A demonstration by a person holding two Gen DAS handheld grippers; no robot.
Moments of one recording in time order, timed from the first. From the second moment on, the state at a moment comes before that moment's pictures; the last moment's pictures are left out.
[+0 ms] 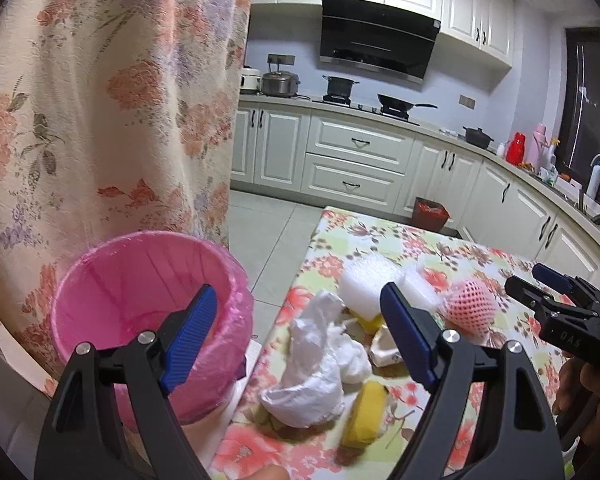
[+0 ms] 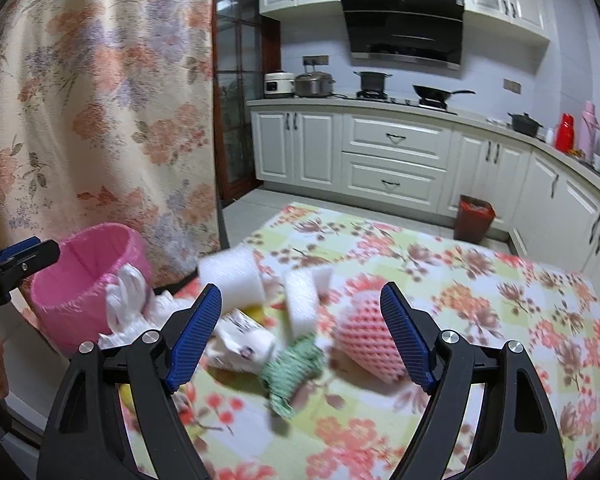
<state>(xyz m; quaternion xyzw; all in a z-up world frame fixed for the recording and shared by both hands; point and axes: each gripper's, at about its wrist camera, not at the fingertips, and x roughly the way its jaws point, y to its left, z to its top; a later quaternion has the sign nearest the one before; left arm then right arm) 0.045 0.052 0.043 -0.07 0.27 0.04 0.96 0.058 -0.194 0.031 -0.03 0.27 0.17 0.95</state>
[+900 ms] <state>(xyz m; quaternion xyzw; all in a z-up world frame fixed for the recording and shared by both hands) 0.058 0.036 -0.016 -0.07 0.34 0.02 0.94 0.053 -0.238 -0.016 -0.01 0.32 0.13 0.94</state>
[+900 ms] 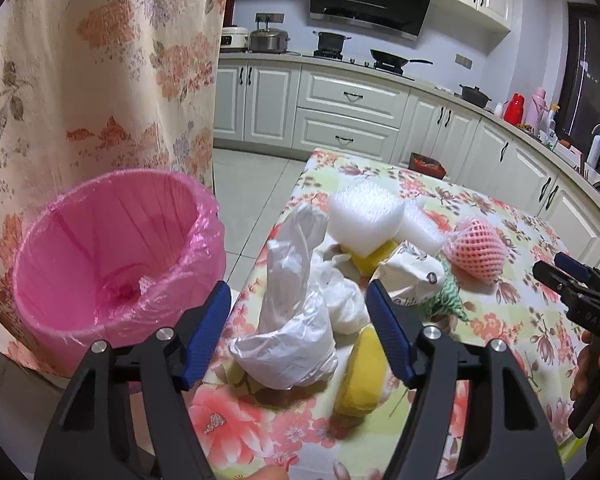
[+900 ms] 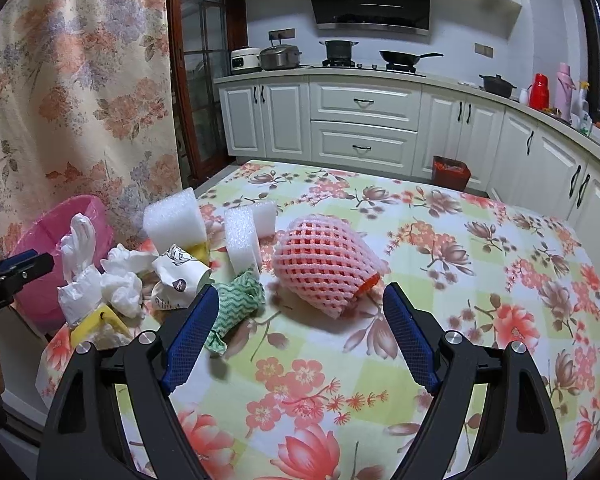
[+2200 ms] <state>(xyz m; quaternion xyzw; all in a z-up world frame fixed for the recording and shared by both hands) 0.079 0.050 -0.063 -0.11 0.41 -0.03 0.91 0.024 -0.151 -0.035 -0.05 0.34 0.23 0.91</state>
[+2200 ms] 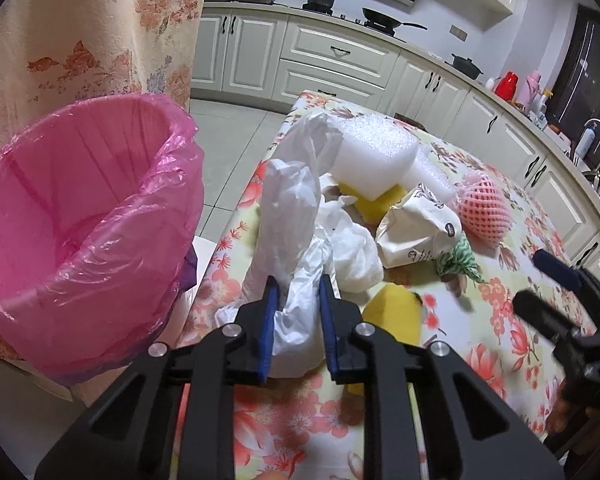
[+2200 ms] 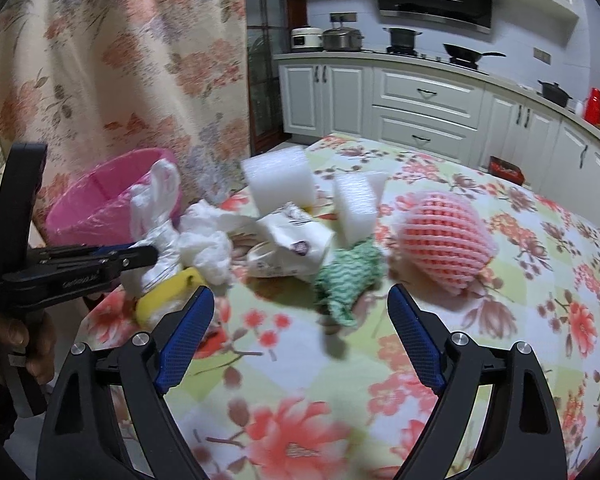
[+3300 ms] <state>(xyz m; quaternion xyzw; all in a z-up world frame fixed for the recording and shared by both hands) 0.068 0.064 -0.015 -0.10 0.35 -0.05 0.93 0.105 -0.147 -0.090 -0.09 0.42 0.17 0.89</state>
